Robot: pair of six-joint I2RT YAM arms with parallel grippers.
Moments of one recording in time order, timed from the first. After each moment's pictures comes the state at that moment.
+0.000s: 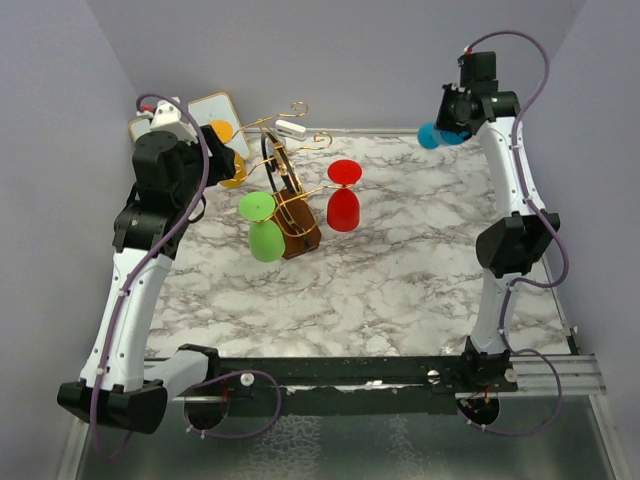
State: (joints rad) left arm -0.17 1.14 1.40 -0.55 -0.08 -0.35; right arm 0.13 2.10 2.33 -1.00 0.02 0.25
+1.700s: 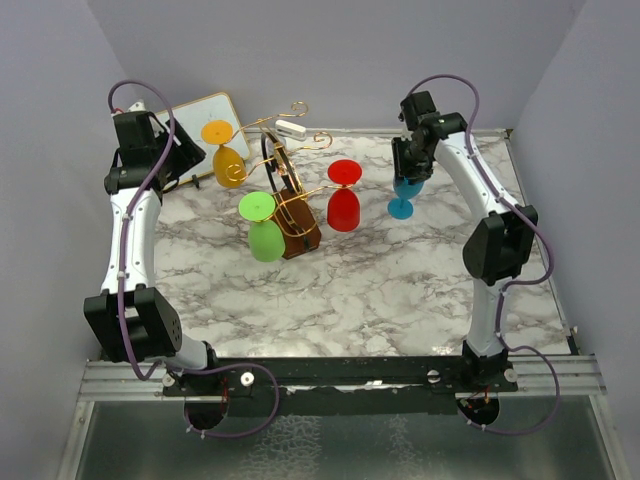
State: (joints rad) left arm 0.18 1.47 1.47 -0.56 0.18 -0.49; right arm 0.30 2.06 2.09 -1.13 0.06 0.19
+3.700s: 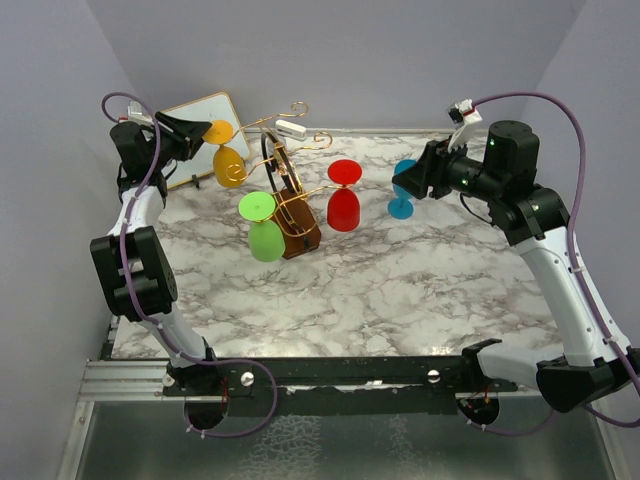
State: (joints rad) left arm 0.29 1.76 1.31 0.37 0.70 -1.14; right arm 0.31 1.19 1.46 -0.59 -0.46 0.23
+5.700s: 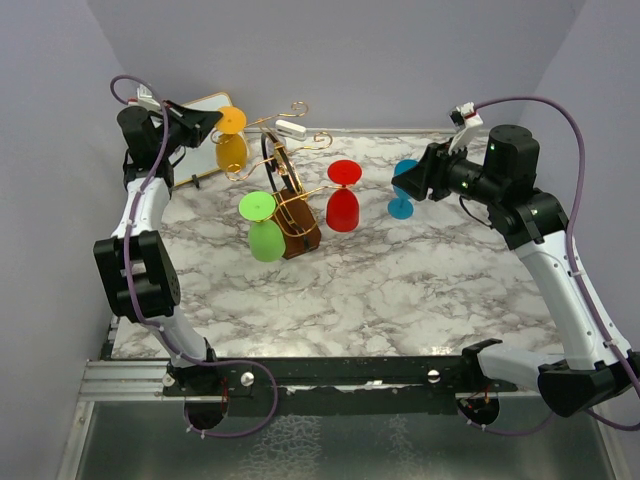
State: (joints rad) left arm 0.22 1.73 1.40 0.33 0.70 -1.15; right arm 0.31 1.17 1.42 -0.55 -0.46 0.25
